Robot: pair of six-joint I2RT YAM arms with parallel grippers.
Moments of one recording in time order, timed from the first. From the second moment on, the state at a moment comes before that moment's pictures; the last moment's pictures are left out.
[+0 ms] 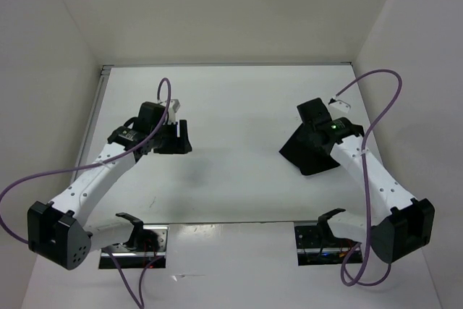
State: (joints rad) left arm -0.36 1.17 0.97 -0.67 0.12 -0.34; right arm 0.36 1.16 1.06 -0.96 0.53 0.86
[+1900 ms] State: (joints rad) left arm -0.36 1.11 0.93 -0.66 0.19 -0.38; right arm 0.22 0.82 1.27 -1.00 0.11 0.75
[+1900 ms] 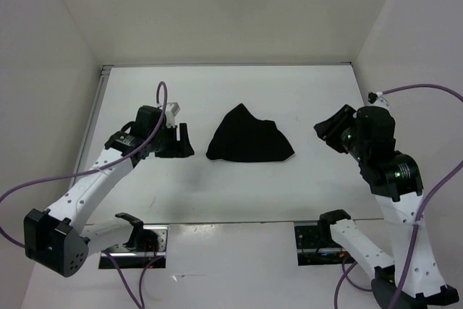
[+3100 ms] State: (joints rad) left arm -0.38 1.81 1.15 -0.44 0.41 -0.27; right arm 0.61 1.70 1.63 -0.77 0.14 0.63
